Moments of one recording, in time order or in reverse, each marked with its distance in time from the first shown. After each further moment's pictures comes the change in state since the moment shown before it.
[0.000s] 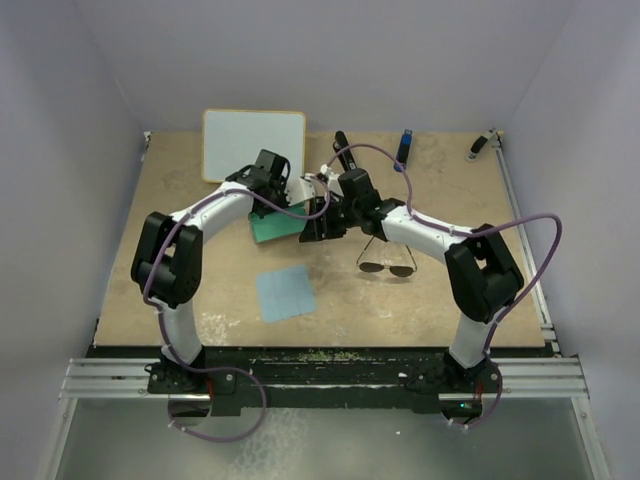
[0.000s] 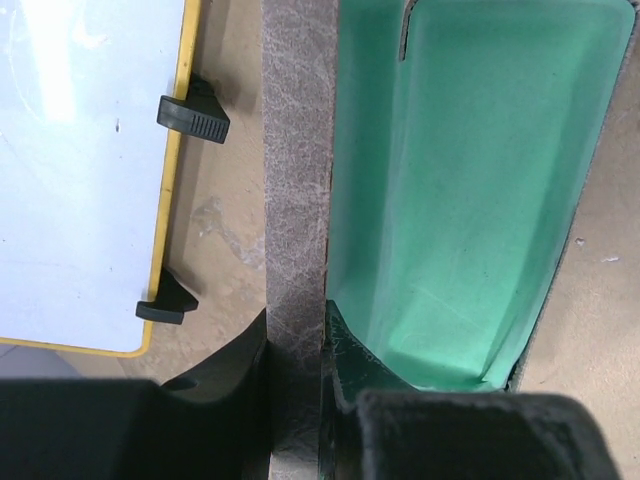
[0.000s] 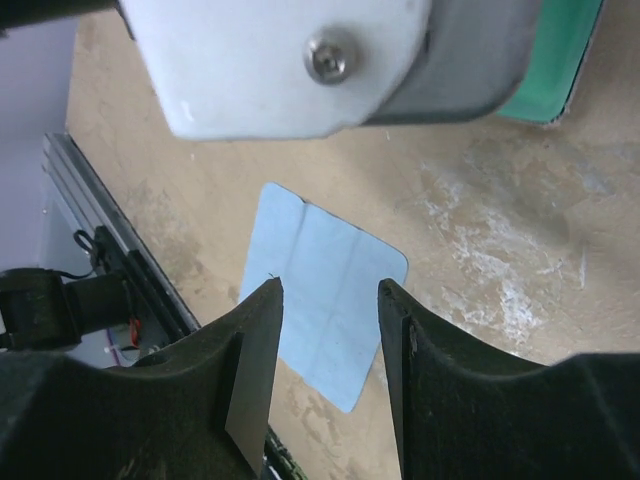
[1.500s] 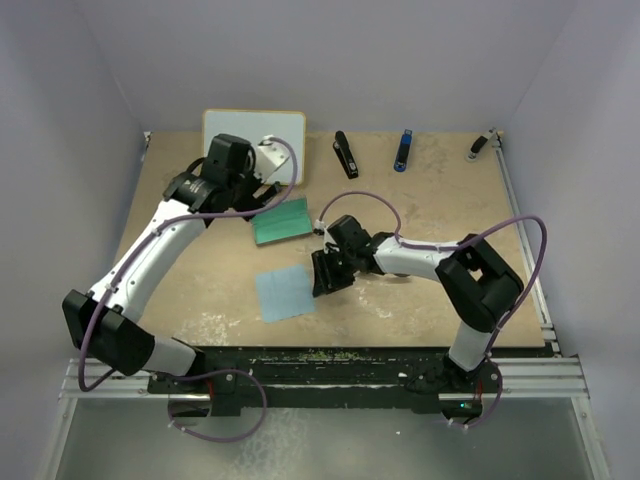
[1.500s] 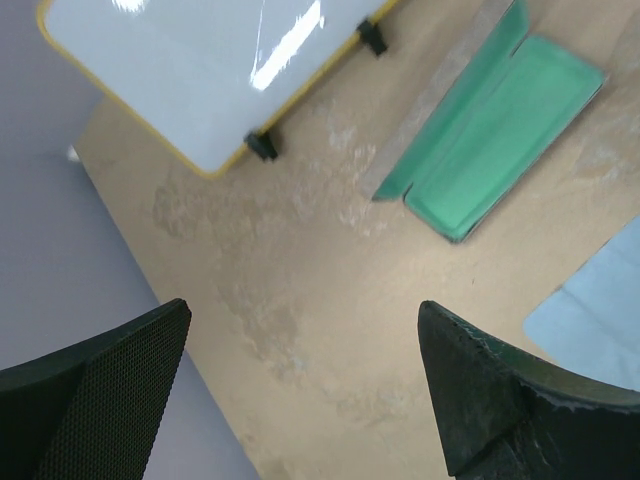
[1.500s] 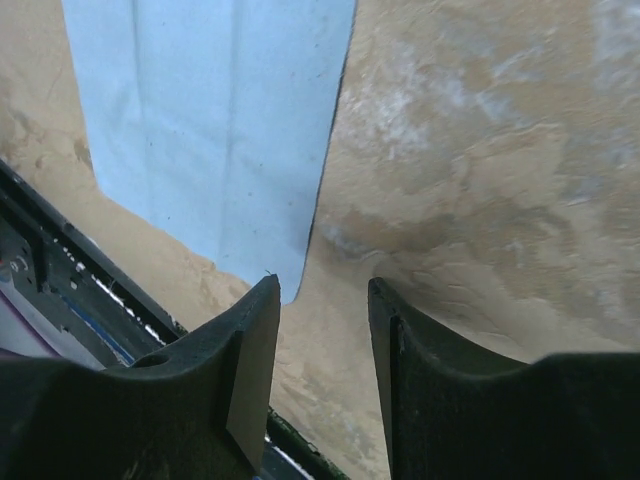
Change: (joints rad) left arm -0.050 -0.451 0.061 -0.241 -0.163 -0.377; right arm 0.129 -0.039 -0.265 -0.098 0.128 -0.019
